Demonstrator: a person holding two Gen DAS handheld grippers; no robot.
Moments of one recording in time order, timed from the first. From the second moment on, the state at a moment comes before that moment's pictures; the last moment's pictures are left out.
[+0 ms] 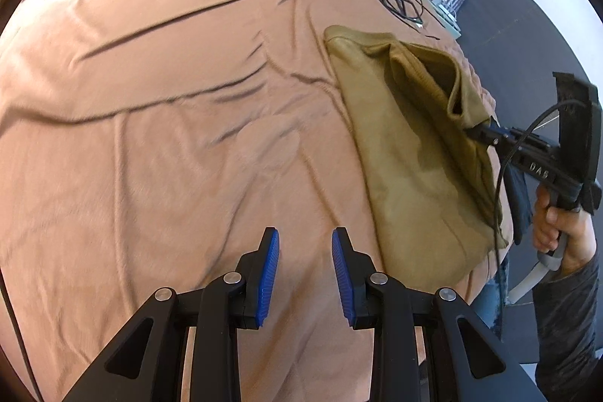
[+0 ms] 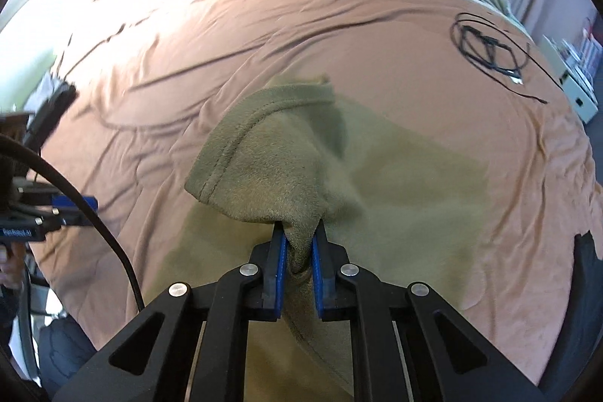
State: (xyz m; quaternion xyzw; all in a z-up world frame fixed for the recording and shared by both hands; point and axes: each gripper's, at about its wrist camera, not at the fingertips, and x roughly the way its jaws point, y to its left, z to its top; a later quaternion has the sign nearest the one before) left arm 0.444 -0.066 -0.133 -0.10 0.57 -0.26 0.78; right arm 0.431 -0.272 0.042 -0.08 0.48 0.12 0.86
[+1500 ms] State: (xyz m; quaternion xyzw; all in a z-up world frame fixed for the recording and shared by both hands) left arm 0.447 -0.184 -0.157 -0.02 0.60 -0.29 0.74; right arm 0.383 -0.439 0.011 0.16 0.50 0.06 0.85
